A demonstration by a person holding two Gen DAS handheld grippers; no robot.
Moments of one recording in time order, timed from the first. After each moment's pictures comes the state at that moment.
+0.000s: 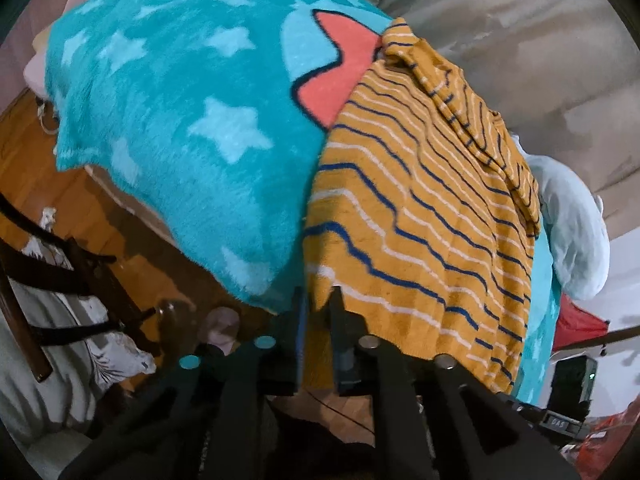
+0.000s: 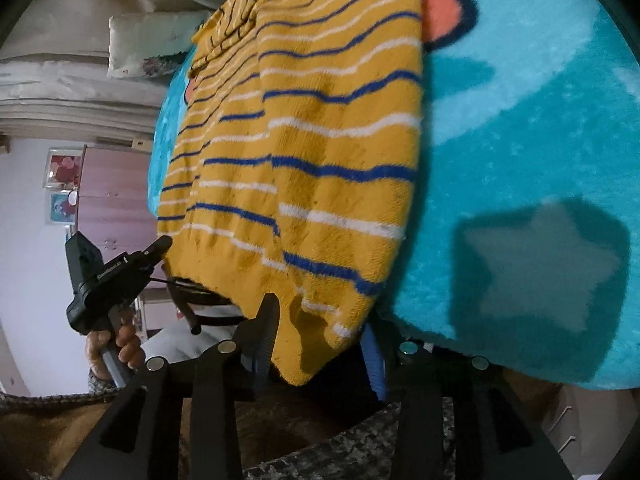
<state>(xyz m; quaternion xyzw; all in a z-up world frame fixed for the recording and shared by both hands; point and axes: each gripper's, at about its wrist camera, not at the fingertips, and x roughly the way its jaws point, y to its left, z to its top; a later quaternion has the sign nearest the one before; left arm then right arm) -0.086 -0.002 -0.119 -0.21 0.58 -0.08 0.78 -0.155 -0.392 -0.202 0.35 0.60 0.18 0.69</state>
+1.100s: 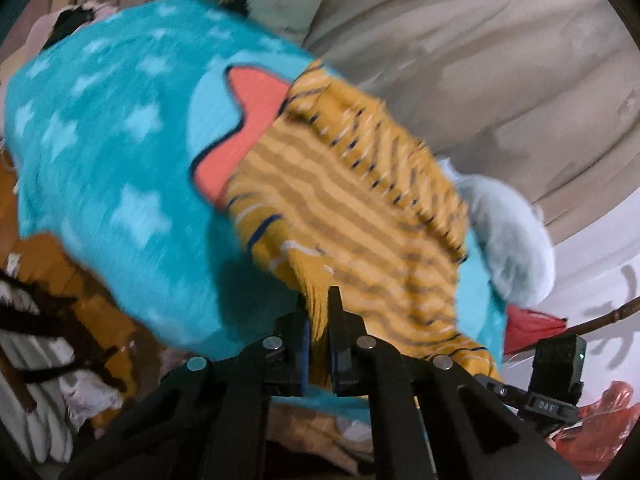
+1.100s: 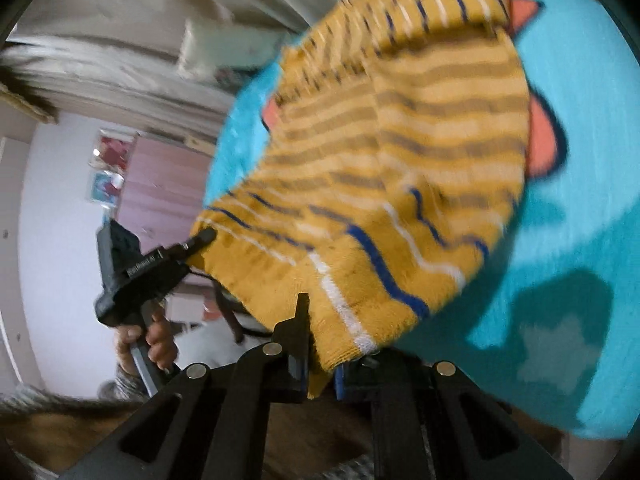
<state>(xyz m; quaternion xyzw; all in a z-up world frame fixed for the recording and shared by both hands) -0.059 -0.039 -0.041 -0.23 0.51 -0.17 0.81 -0.134 -0.385 -0.121 0.36 0.52 0.24 0.74</state>
